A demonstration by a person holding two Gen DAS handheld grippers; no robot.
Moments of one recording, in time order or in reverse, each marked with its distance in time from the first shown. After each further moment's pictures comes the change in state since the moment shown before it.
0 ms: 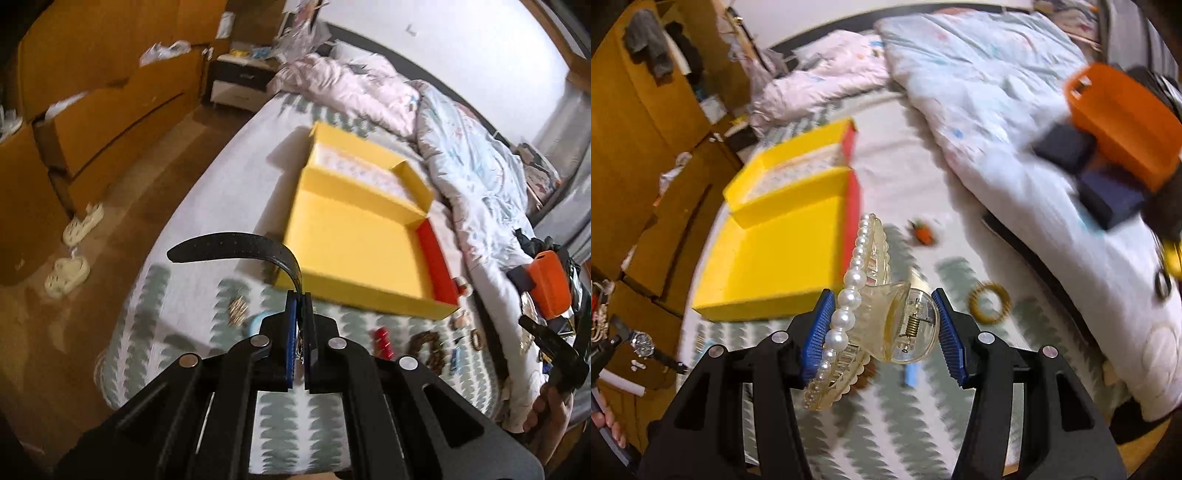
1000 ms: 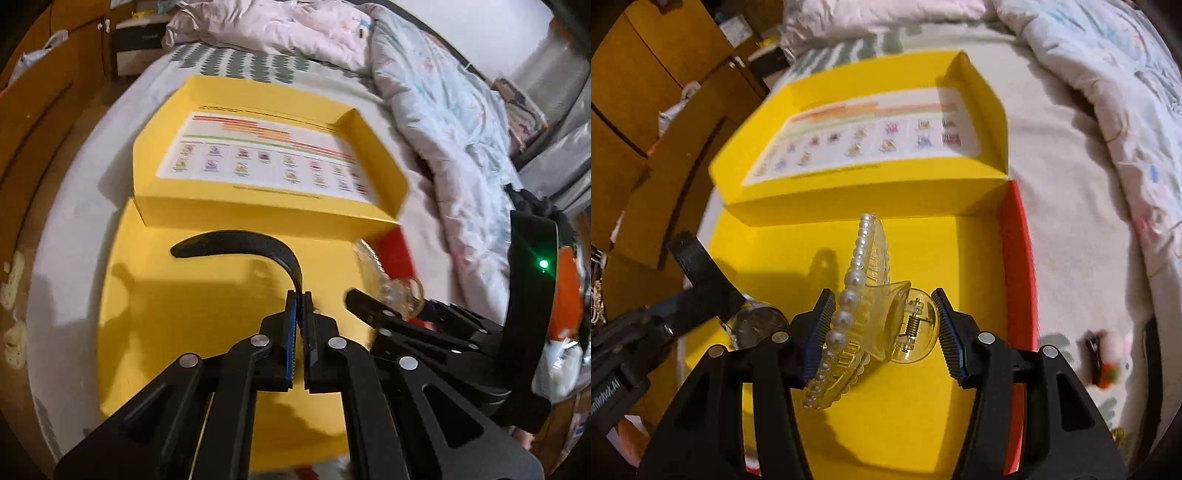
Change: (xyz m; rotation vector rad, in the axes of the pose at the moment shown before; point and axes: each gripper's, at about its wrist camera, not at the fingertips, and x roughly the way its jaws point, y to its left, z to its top) left arm 0.233 -0.128 0.117 0.154 0.268 -0.128; right arm 0.264 0.128 0.113 -0.135 0.304 0.076
